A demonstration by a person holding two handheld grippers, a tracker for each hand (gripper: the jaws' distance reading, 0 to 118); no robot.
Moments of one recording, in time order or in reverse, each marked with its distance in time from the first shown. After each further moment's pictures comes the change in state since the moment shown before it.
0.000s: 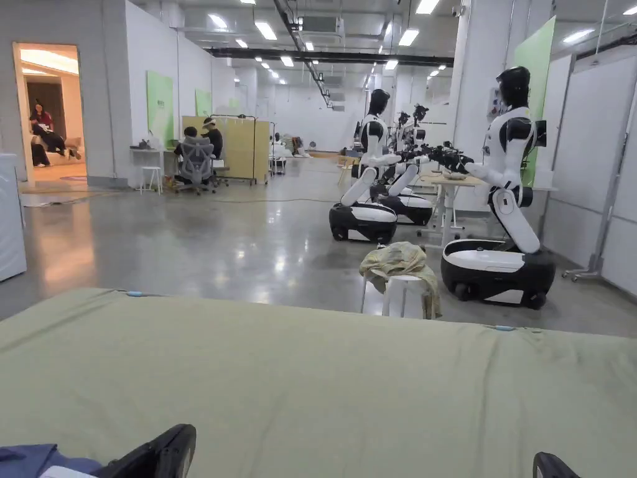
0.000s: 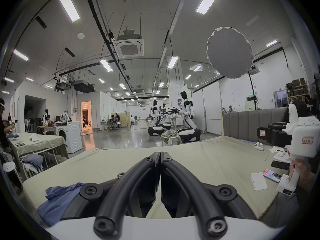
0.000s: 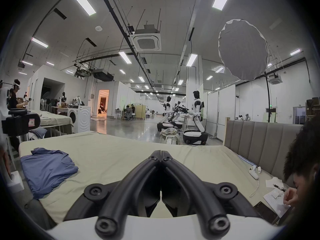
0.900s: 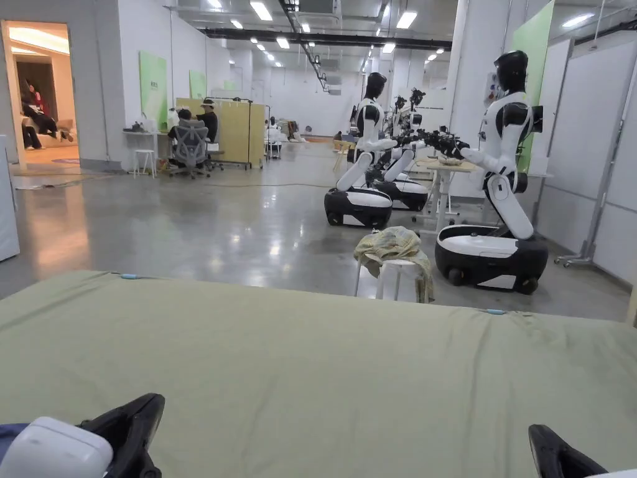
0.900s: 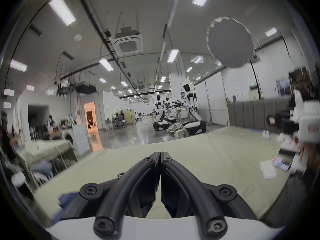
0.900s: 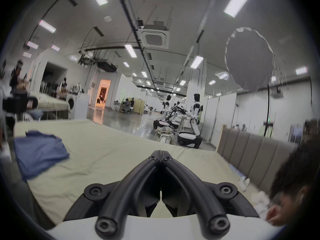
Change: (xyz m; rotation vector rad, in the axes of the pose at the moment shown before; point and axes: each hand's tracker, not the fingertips) left arm -0.011 0.009 -0.006 -0.067 0.043 -0.228; right arm 0.000 0.007 0.001 -0.016 -0.025 0.293
